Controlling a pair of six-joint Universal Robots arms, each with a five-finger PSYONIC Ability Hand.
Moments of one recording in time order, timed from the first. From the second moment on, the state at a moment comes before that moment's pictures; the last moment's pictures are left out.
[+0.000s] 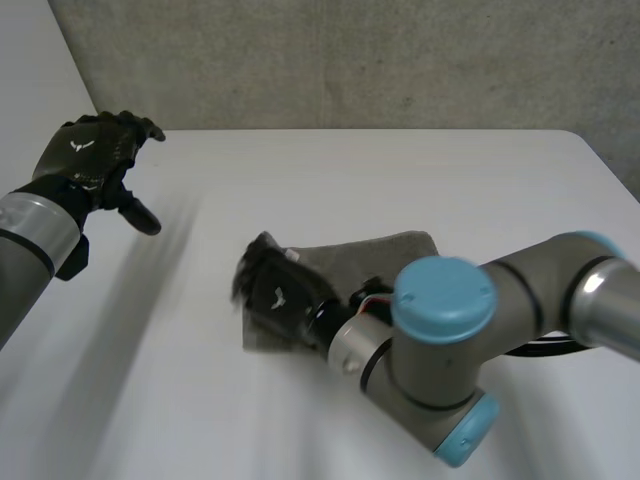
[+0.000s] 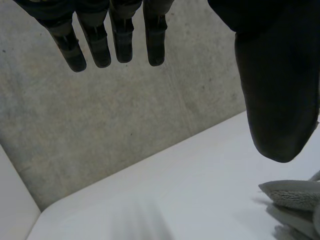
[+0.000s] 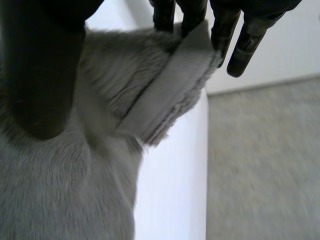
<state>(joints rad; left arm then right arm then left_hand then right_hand) 4.53 -1.67 -1.67 3.31 -1.37 3.23 2.34 -0.93 1.41 -0.31 1.25 2.01 0.28 0.27 0.22 0.23 0.06 0.32 0.38 0.22 0.25 0.09</state>
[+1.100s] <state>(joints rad) 4.40 -1.75 -1.52 3.37 -1.43 3.04 2.21 -1.05 1.45 0.03 0.85 2.51 0.28 0.27 0.22 0.23 0.06 0.23 0.25 0.22 0.25 0.06</state>
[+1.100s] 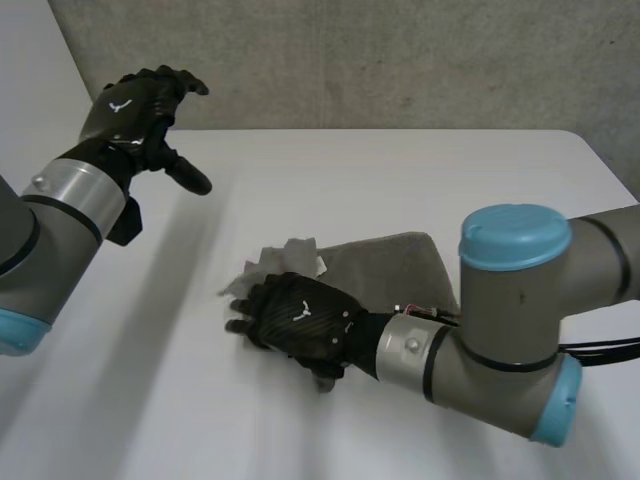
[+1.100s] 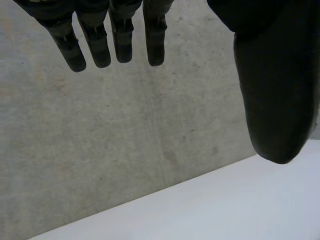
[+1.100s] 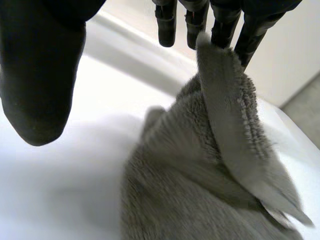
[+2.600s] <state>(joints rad) 3.95 -2.24 -1.44 3.41 -1.95 3.20 1.93 -1.16 1.82 -0.25 1.41 2.35 0.28 0.27 0.22 0.23 0.09 0.61 0.60 0.22 0.25 0.43</state>
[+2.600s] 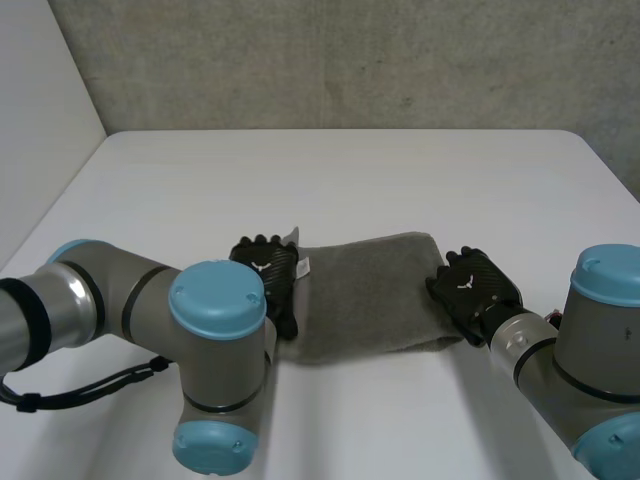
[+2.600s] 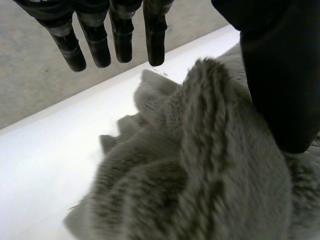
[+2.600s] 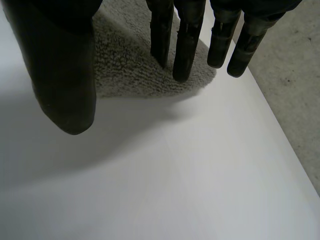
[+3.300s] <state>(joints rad) 4.06 -2.14 -1.59 3.41 -2.00 3.19 1.93 -1.22 1.90 -0.29 1.37 2.46 0.28 0.27 0.22 0.23 0.10 0.62 0.61 0.22 0.25 0.45</state>
